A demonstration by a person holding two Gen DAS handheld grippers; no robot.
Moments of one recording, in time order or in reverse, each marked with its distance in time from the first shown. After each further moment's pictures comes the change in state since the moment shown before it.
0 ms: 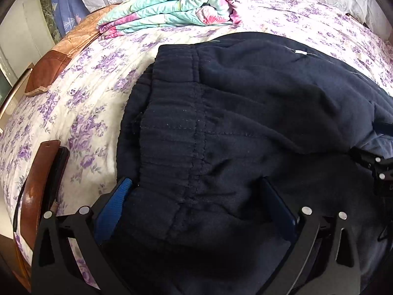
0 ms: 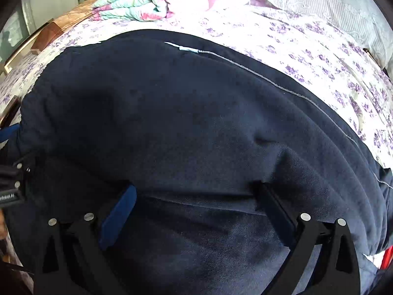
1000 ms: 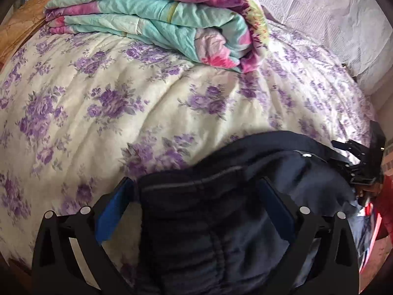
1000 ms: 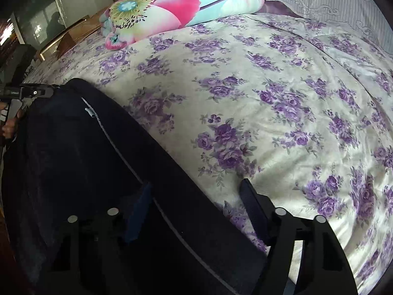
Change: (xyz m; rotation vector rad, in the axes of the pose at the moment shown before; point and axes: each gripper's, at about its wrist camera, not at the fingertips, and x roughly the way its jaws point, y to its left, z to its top) left arm 0.089 0.048 0.162 -0.098 0.123 -0.384; right arm 0.059 -0.169 0.104 -0.201 -0.012 0.264
